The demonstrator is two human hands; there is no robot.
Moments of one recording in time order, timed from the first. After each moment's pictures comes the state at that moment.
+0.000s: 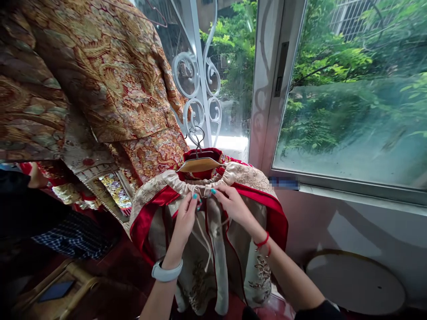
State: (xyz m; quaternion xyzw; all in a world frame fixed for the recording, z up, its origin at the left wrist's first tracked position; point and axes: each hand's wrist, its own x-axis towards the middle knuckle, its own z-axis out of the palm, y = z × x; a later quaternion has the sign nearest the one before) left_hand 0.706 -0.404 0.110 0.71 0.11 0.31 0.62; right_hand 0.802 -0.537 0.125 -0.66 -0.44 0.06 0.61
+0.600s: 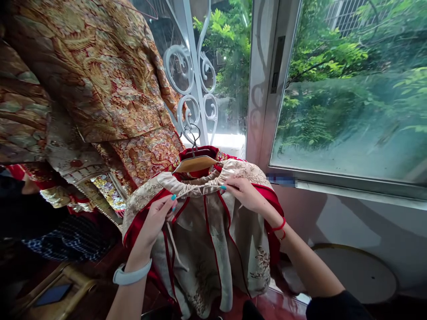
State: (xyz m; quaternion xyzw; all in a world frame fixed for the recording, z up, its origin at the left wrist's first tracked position) left_hand 0.676 -0.351 0.124 0.72 0.11 0.21 0.65; right_hand 0.846 -0.573 0.133 -0.72 -0.51 -0.02 0.47
